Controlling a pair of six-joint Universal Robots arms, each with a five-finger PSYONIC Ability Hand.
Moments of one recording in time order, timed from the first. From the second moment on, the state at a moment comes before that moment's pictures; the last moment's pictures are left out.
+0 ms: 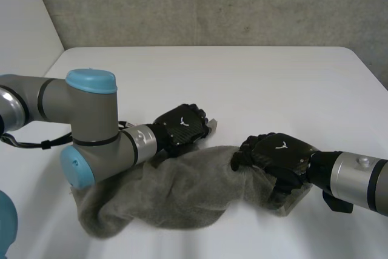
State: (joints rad) left arm 4.21 -2.34 -1.15 3.00 -1.06 3.87; right arm 1.74 -1.33 1.73 0.38 0.81 2.54; left_hand 0.47 0.45 0.23 0.23 0.23; right_hand 0.46 0.52 0.22 0.25 0.25
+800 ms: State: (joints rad) left arm 4.38 -2.10 -1.46 3.02 -1.20 3.85; right arm 1.74 -1.30 1.70 0.55 0.81 2.37; left_hand 1.29 1.33 0.23 0.23 1.15; right_hand 1.33 1.31 0.22 0.25 1.17
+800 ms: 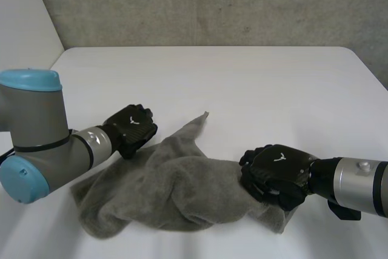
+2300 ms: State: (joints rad) left arm 4.49 -1.88 -1.91 3.15 -1.08 3.66; right arm 1.93 -1.29 1.76 0.08 1.03 2.66; left_hand 1.28 1.31 0.23 0.23 1.14; right_hand 1.26 1.24 0.22 0.25 1.12
